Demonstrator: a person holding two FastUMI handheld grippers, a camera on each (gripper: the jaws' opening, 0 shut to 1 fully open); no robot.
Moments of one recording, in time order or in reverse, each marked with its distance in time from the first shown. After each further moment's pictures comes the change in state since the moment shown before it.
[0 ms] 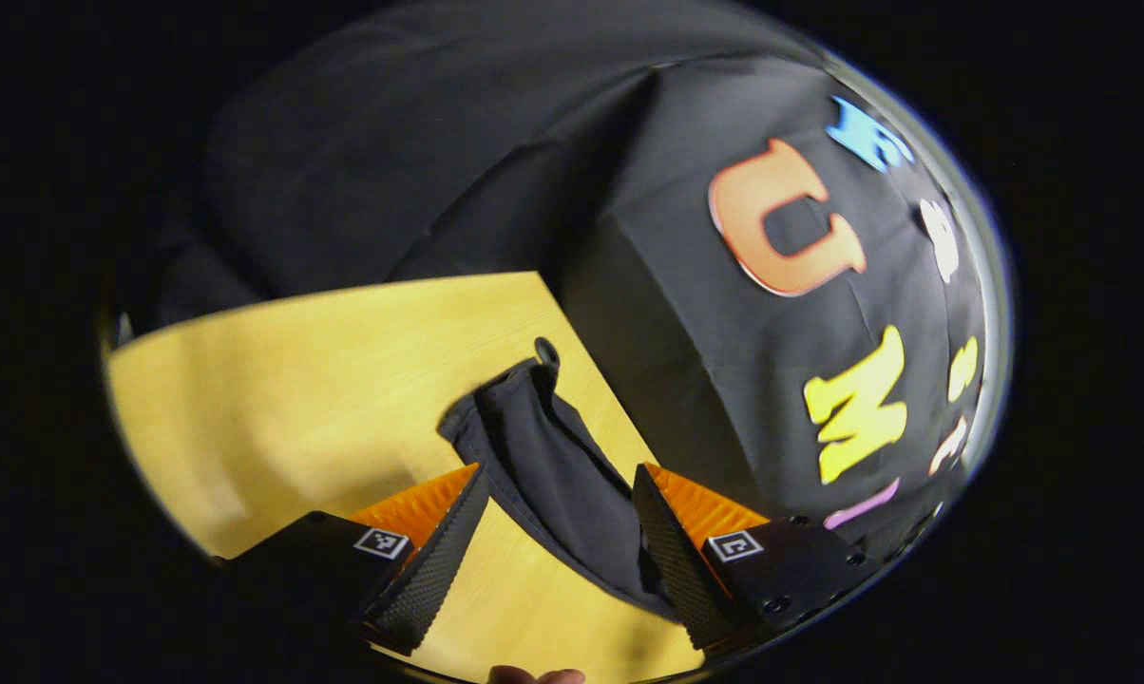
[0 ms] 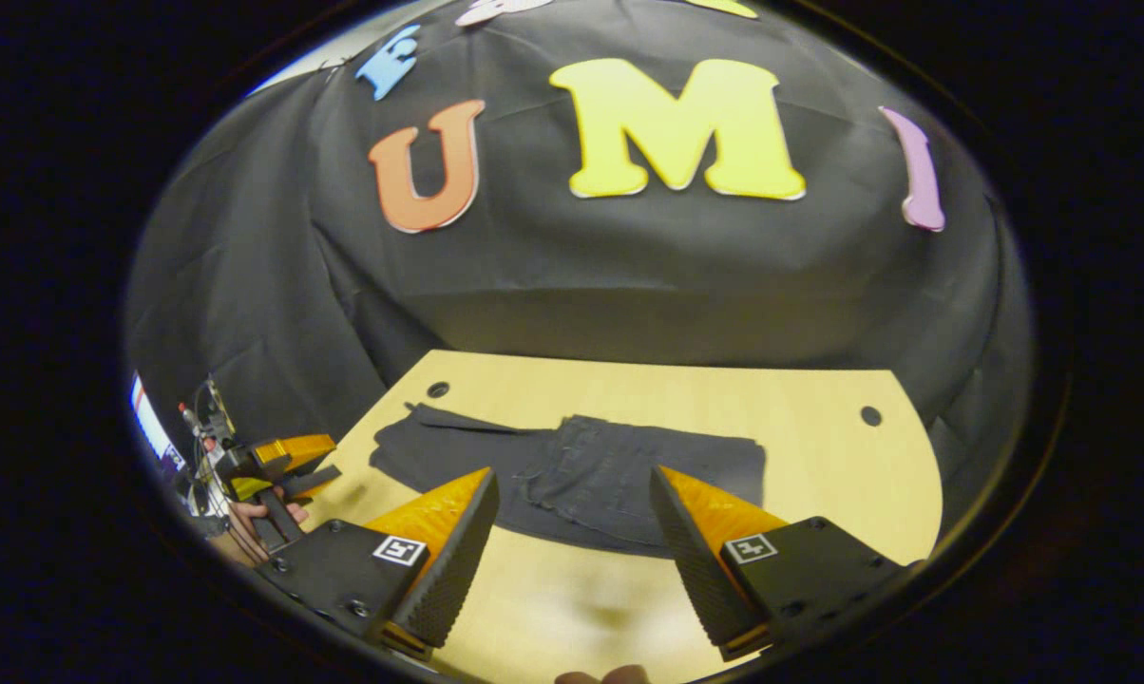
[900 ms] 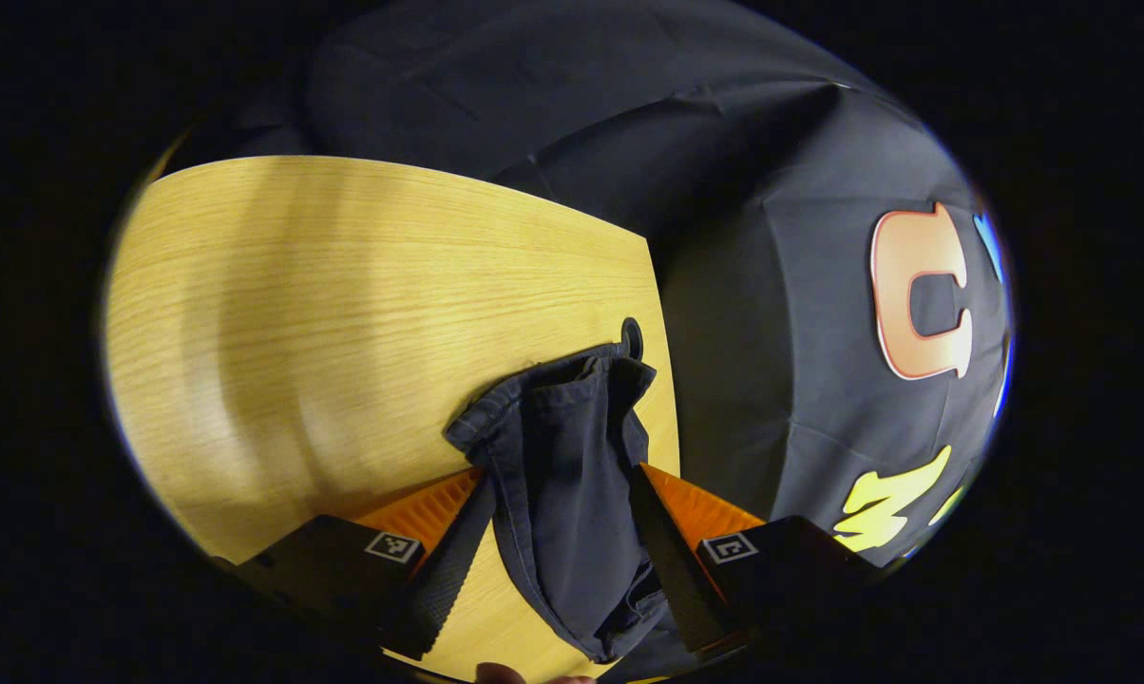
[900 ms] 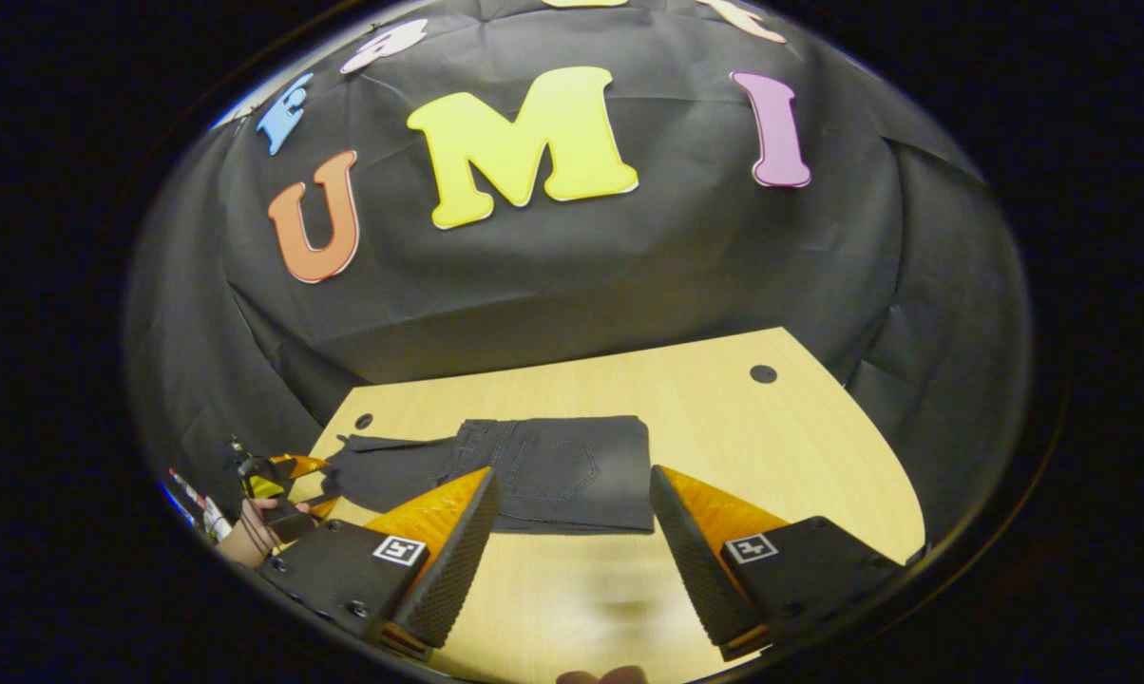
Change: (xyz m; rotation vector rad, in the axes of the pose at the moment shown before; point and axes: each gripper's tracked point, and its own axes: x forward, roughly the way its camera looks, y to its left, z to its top) left arm 0.094 0.028 0.001 -0.229 0.058 0.190; right arm -0.051 -0.090 -0.021 0.163 -0.035 -0.192
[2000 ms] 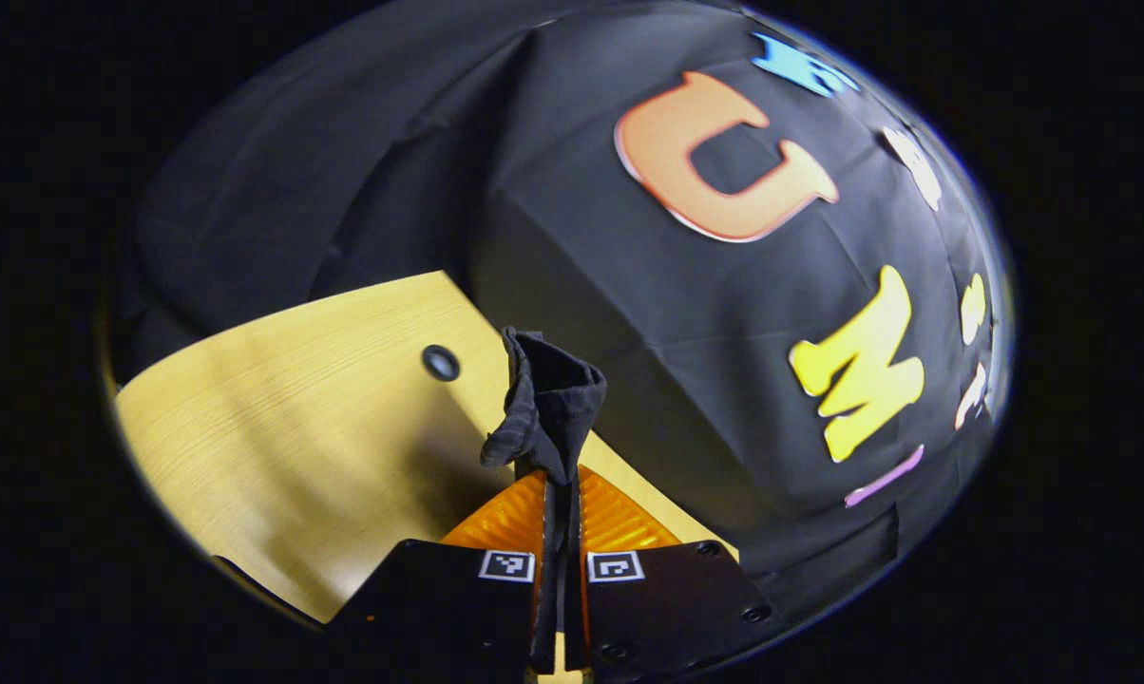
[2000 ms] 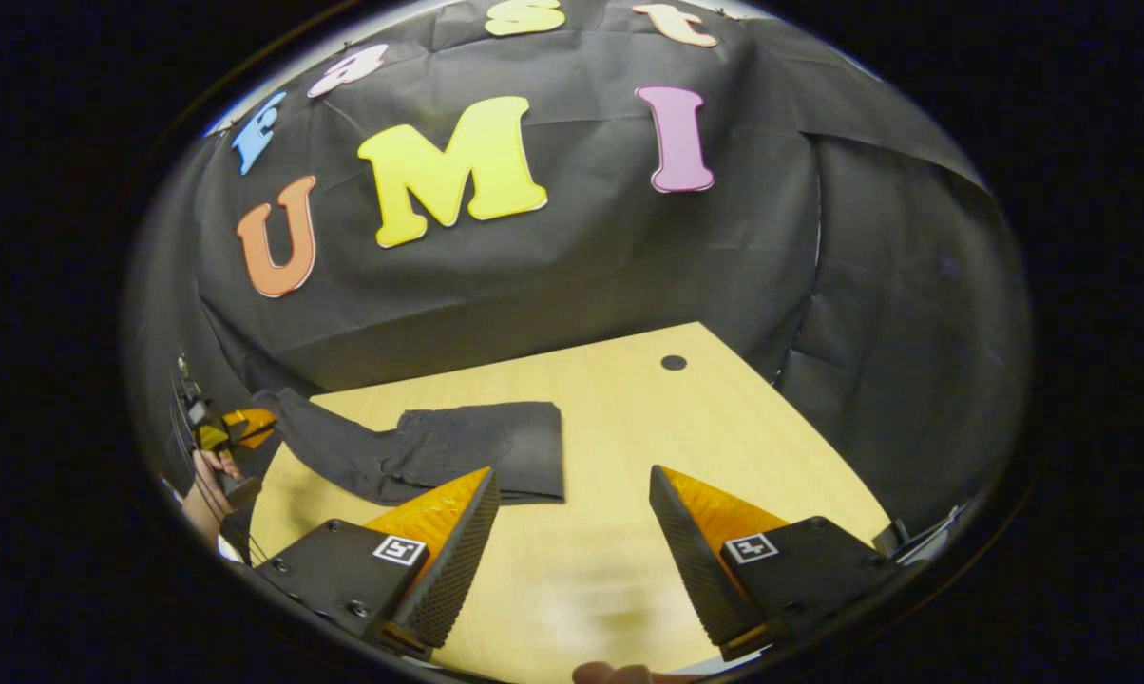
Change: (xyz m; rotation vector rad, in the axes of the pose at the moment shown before) left arm -0.067 -0.163 -0.060 0.565 -0.085 -0.216; right arm -0.078 -0.096 -0.029 0.072 -0.068 -0.140
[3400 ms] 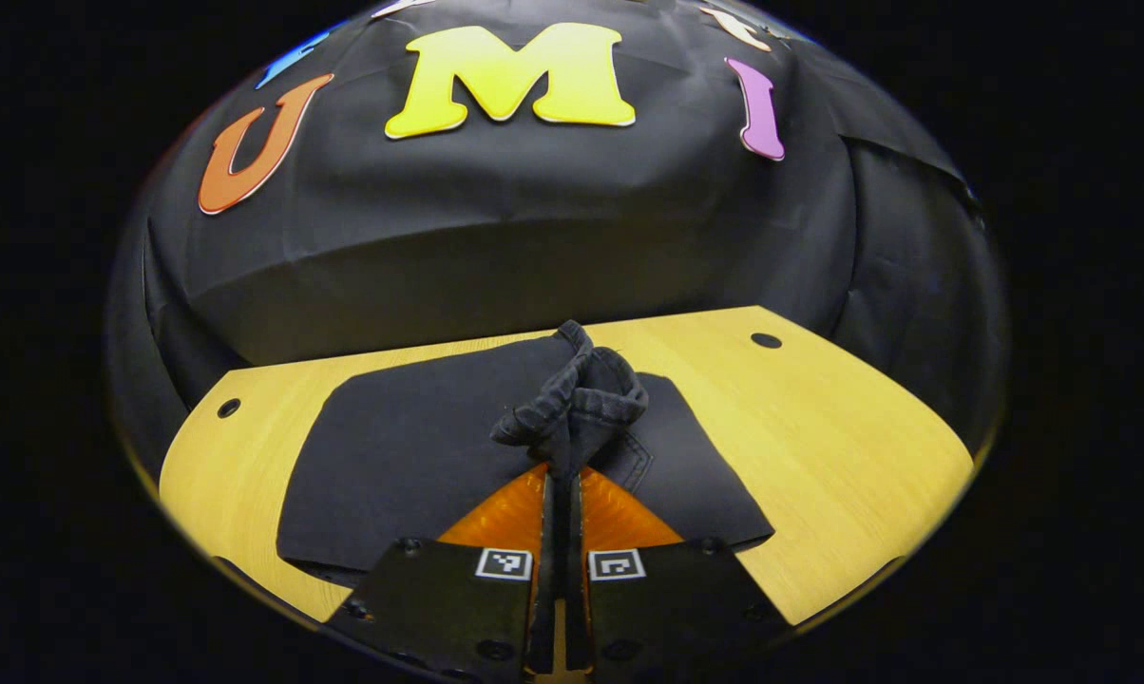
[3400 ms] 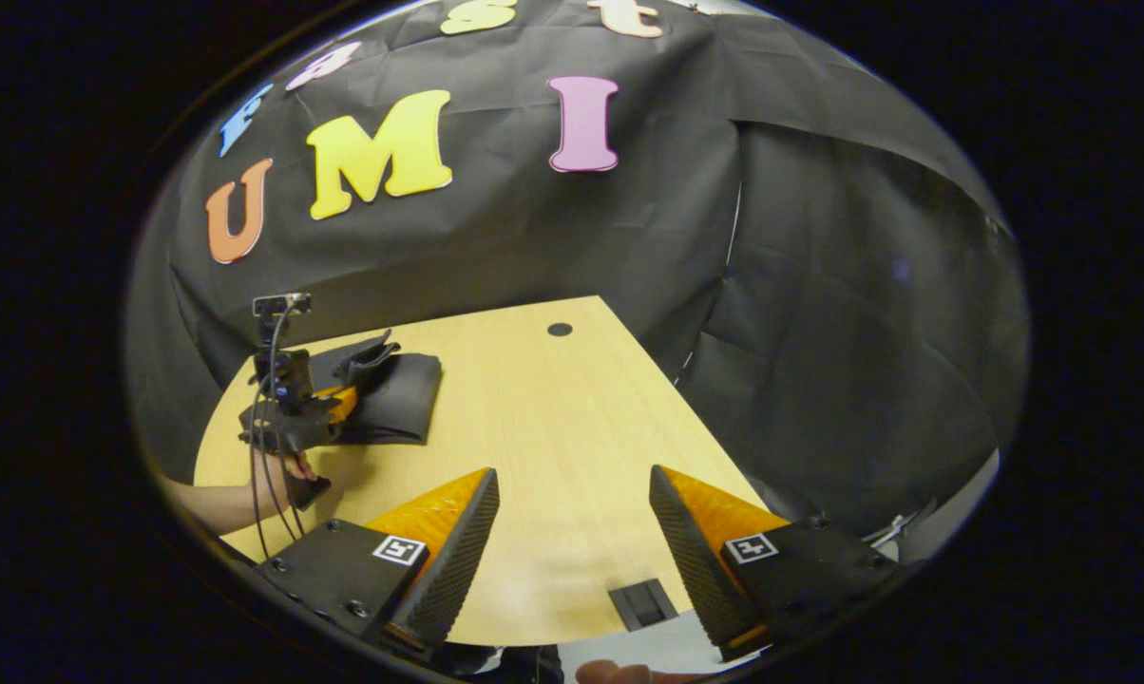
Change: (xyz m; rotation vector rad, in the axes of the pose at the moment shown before) left arm 0.067 -0.128 -0.304 0.929 0.145 -0.058; right arm -0.052 -0.159 -0.036 -0.065 0.057 -0.166
